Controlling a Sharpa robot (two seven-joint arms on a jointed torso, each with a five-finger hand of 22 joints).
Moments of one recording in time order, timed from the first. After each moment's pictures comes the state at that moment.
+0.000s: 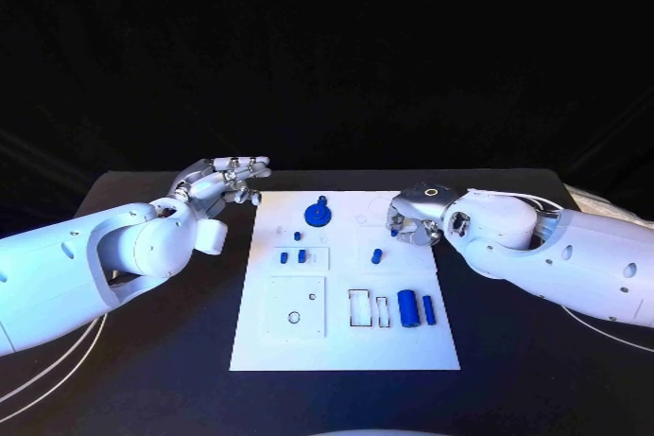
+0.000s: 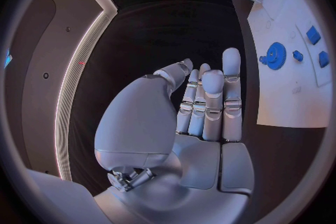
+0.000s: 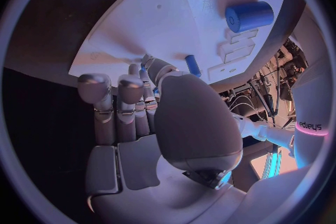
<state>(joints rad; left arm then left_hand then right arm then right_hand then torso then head) 1.22 -0.92 -0.02 1.52 0.07 -0.25 0.33 1.34 -0.13 0.48 0.02 0.12 1.04 0.18 0.10 0.07 1.13 0.10 0.19 0.09 1.29 0.01 1.07 0.73 0.17 1.20 0.12 0.62 0.92 1.21 -0.82 -0.03 1.51 -1.87 -0.09 -0.17 1.45 -0.13 0.37 0.09 0.13 1.12 0.10 0.08 0.07 1.13 0.05 0.11 0.11 1.46 -0.04 0.94 0.91 0.13 1.28 0.07 1.16 0.77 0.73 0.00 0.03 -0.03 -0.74</state>
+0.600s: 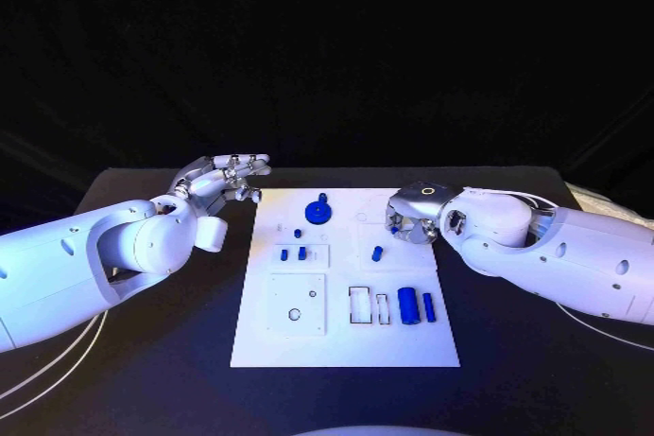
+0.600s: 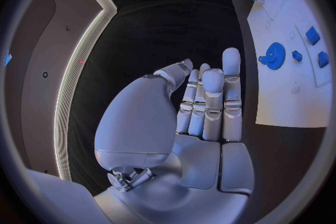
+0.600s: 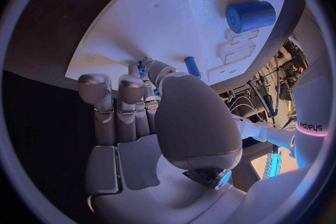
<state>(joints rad) 1.22 -0.92 -0.02 1.52 0.07 -0.25 0.32 1.34 -0.13 0.47 0.01 0.12 1.04 0.18 0.10 0.07 1.13 0.10 0.20 0.10 1.28 0.02 1.06 0.70 0.17 1.20 0.12 0.61 0.91 1.20 -0.80 -0.03 1.49 -1.87 -0.08 -0.16 1.43 -0.12 0.41 0.07 0.11 1.17 0.10 0.09 0.08 1.18 0.04 0.11 0.09 1.47 -0.04 0.94 0.91 0.13 1.29 0.06 1.16 0.78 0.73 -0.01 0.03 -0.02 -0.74</state>
